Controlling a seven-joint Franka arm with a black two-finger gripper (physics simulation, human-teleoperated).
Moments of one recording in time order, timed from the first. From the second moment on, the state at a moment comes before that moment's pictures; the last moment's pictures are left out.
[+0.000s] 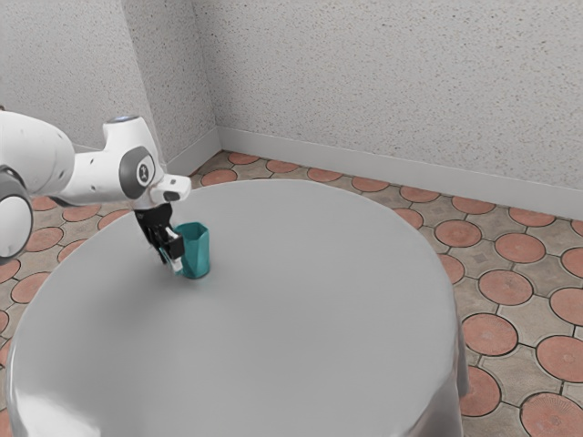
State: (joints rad) arm 0.05 0.48 0.24 -1.77 -0.24 2.15 0.69
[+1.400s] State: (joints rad) arm -0.09 0.24 0.21 -2.16 -0.44 2.61 0.69
